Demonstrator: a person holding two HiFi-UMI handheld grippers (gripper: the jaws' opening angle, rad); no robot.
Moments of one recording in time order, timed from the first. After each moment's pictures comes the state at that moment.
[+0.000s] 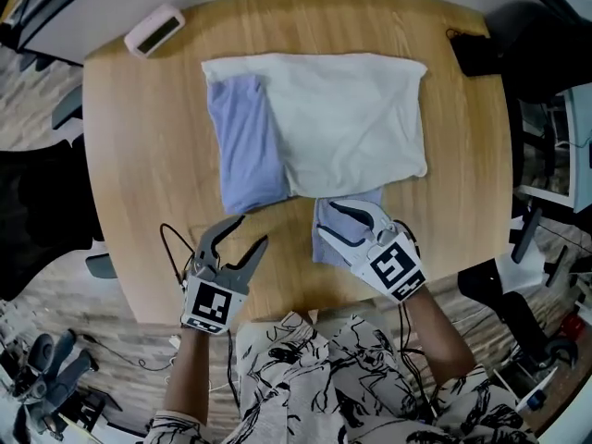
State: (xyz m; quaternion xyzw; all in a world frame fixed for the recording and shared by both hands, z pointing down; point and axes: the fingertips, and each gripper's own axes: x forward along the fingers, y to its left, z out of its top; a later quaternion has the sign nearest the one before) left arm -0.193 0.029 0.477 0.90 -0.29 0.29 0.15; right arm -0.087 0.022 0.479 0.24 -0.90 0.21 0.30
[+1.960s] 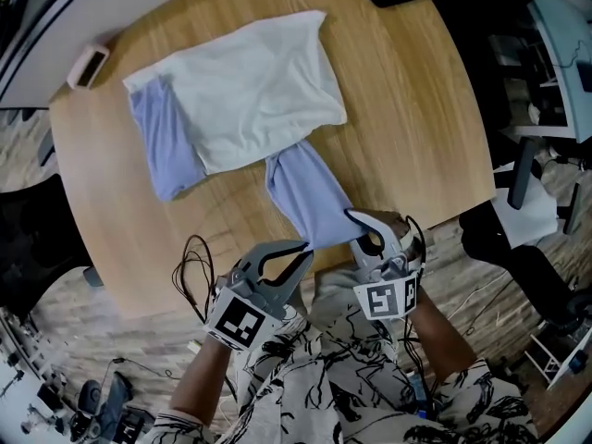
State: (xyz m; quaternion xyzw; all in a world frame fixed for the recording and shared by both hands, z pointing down) left arm 0.062 0.167 0.416 0.95 -0.10 0.23 0.15; right arm 0.117 0.138 0.458 0.43 -0.84 -0.09 0.32
